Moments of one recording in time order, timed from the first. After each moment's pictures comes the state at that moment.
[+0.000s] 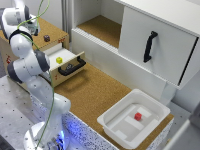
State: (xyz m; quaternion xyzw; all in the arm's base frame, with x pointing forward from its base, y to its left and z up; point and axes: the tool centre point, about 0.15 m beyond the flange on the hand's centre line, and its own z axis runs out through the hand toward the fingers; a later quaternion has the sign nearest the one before) arm 0.184 0.447 0.513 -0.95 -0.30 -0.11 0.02
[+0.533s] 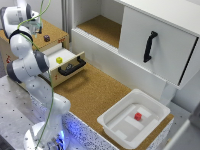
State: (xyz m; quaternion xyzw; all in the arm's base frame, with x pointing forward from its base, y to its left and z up) arm 0.261 0.464 0.503 -0.90 -0.41 -0.13 0.04
